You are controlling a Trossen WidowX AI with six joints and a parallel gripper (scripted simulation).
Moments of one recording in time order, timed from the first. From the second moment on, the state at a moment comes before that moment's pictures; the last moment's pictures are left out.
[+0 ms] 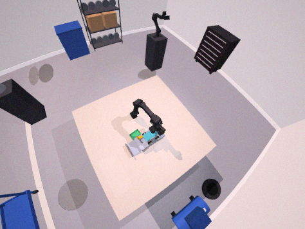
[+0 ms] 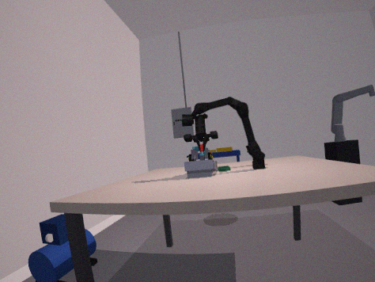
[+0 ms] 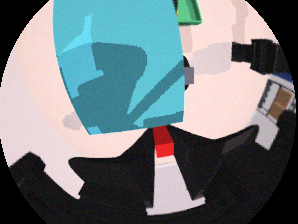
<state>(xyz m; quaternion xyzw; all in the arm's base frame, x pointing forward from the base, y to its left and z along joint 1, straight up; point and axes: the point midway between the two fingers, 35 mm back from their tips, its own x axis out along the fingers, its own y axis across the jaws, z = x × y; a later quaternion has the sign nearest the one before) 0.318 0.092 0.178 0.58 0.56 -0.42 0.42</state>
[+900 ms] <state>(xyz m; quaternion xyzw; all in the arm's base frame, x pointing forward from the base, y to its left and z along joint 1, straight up) 0.317 0.087 0.194 0.59 0.55 -0.42 0.42</state>
